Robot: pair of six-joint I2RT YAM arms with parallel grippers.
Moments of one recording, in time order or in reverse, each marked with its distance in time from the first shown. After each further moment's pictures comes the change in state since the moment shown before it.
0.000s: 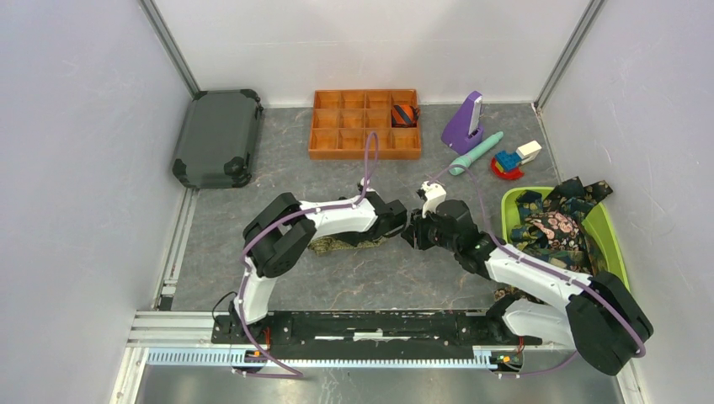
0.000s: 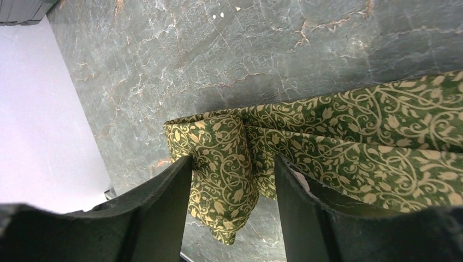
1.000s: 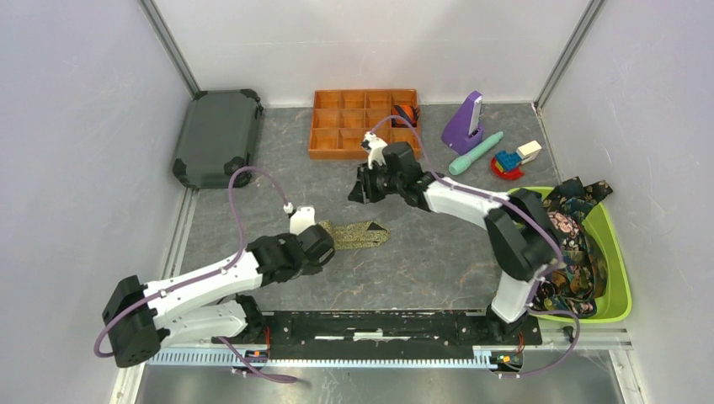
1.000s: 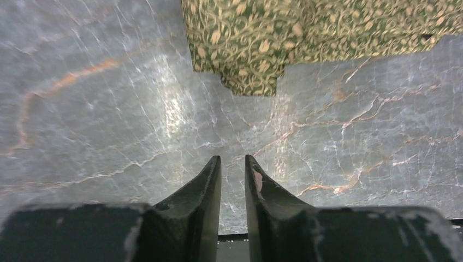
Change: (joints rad) left arm 0.000 -1.003 -0.693 0.318 0.330 -0.174; right arm 0.002 0.612 0.659 -0.060 -0.268 0.020
